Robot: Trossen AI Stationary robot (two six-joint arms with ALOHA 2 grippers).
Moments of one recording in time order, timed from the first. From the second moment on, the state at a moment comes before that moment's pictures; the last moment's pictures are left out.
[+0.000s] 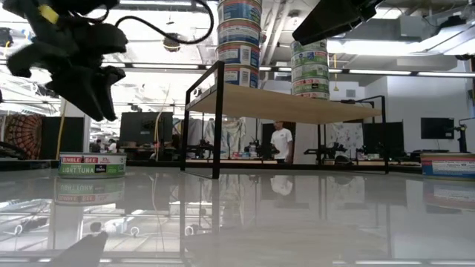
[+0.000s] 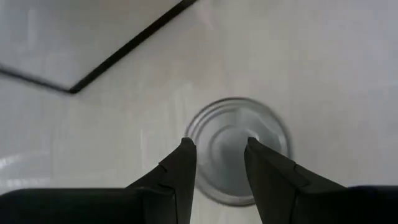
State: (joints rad) left arm -0.16 0.96 0.65 -0.67 -0.24 0.05; right arm 0.44 1.39 0.99 -0.30 0.84 0.21
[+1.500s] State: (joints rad) left arm -0.72 1.59 0.81 -0.82 -0.62 -0.49; right arm 0.43 1.39 0.99 -0.30 0.84 0.21
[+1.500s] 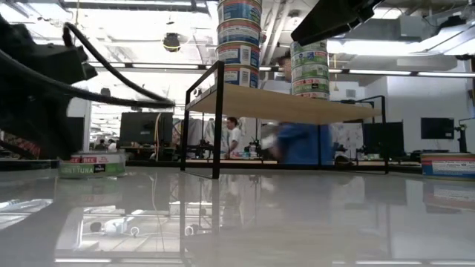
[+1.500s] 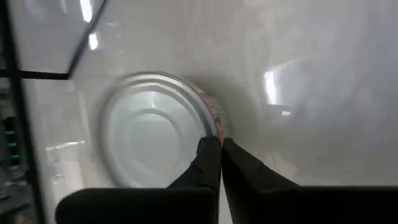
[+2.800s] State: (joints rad) left arm -0.45 1.52 1.15 -0.98 -0.22 0.00; right arm 0.43 1.39 0.99 -0.32 0.70 0.24
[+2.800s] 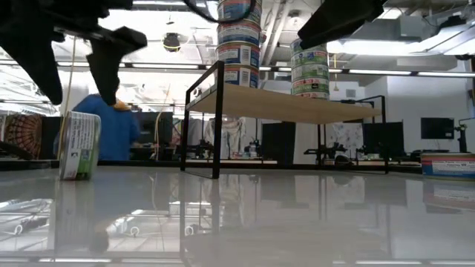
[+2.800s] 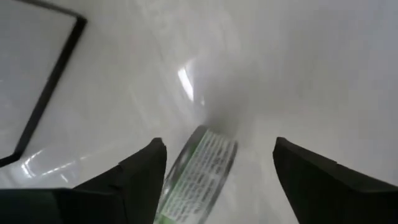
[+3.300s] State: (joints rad) left arm -0.37 1.68 1.15 -1.14 -0.20 0.31; right arm 0.40 1.39 0.99 -0.32 0.70 0.24
